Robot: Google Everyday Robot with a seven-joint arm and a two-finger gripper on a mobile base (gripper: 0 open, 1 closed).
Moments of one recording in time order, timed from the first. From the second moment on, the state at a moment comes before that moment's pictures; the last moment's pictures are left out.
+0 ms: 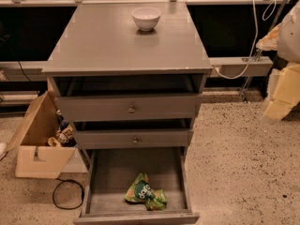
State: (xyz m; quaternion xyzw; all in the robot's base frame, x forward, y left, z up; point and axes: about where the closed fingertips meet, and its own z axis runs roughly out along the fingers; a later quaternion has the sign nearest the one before) arm 0.438 -0.216 0.979 -0.60 0.78 -0.04 0.16
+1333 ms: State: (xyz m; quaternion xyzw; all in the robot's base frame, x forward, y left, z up) arm 0.447 -0.180 0.828 -0.56 0.81 0.08 0.16
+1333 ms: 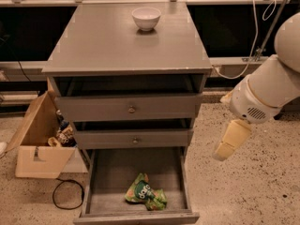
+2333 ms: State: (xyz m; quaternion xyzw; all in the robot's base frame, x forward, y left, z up) arm 0.505 -0.123 0.630 -0.53 0.81 0.19 0.17
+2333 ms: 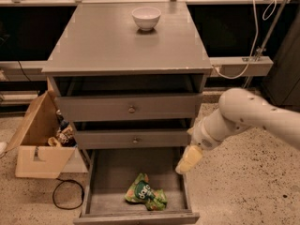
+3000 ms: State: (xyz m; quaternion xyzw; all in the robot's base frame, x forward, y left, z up) arm 0.513 -0.098 0.550 -0.51 0.81 0.23 0.18
